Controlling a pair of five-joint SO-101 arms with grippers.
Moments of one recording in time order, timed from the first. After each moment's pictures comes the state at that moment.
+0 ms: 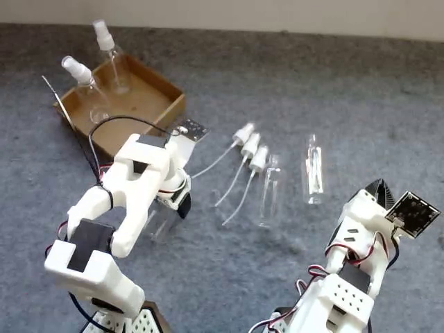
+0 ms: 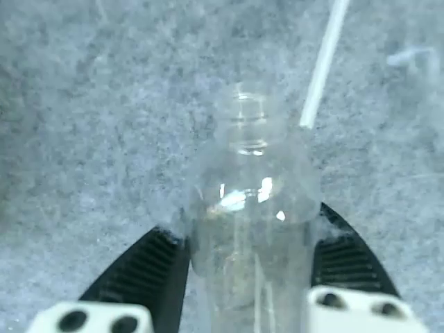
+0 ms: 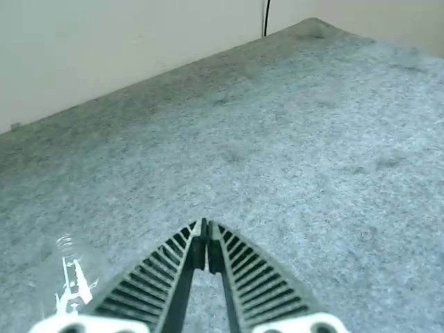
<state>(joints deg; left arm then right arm) 7.5 6.5 27.7 65.7 -12.0 30.5 -73.8 95.4 2.3 -5.7</state>
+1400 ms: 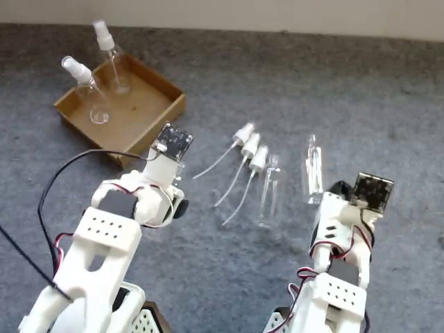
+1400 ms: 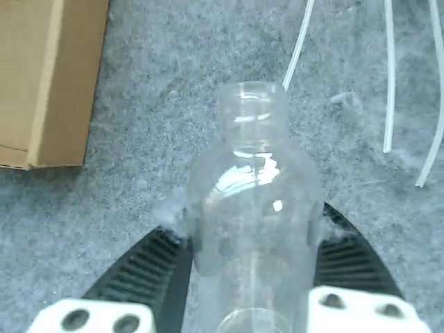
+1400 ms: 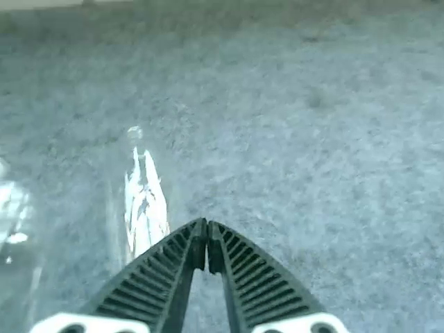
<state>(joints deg) 8.7 -42.8 57.8 54.3 -8.0 19.1 -73.8 95.3 12.0 5.3</state>
